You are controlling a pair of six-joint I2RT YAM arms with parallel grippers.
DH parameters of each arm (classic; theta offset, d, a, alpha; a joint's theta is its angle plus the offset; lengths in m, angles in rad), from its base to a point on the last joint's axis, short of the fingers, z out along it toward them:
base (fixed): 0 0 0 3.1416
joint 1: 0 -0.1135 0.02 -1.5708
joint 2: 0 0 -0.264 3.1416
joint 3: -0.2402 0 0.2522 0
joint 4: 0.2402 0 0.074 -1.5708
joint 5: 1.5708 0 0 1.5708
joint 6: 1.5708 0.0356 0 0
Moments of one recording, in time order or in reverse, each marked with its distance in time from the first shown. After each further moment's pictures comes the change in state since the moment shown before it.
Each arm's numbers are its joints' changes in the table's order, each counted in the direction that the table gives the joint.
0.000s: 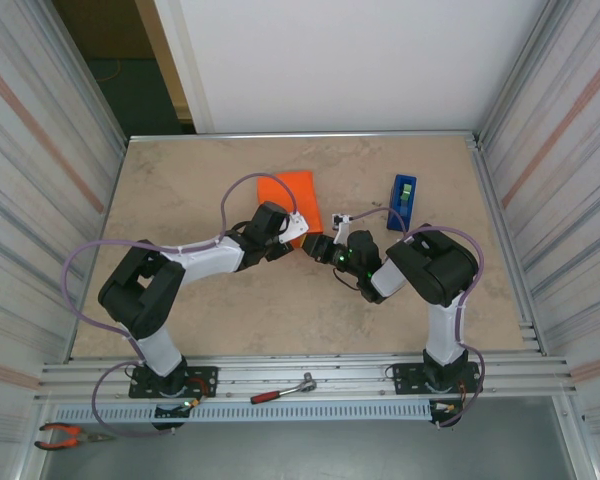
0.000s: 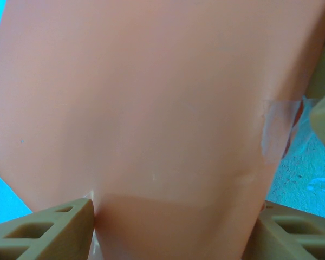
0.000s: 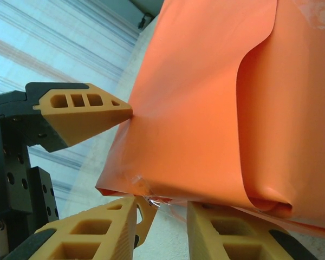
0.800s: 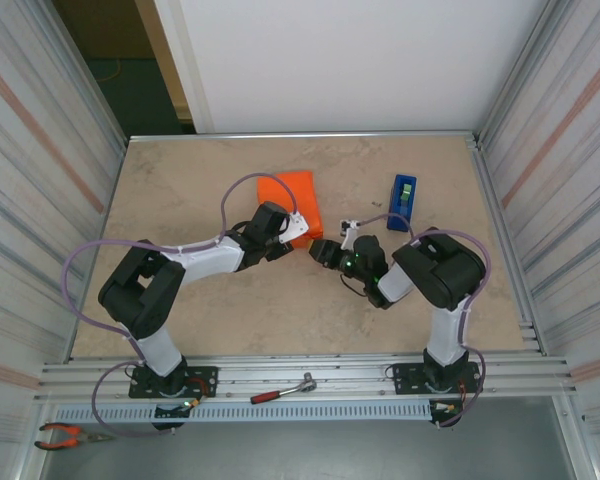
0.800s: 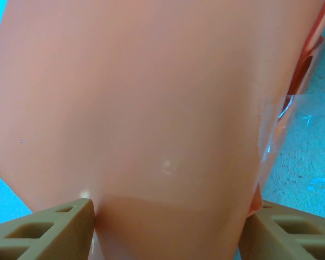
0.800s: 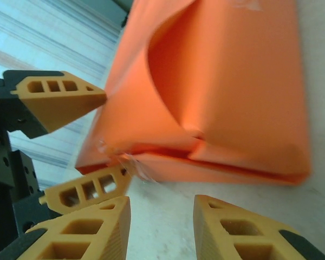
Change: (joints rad) left arm 0.000 -0.002 -0.001 0.000 0.000 0.000; right arm 0.023 0.063 0.096 0.036 0.019 0.000
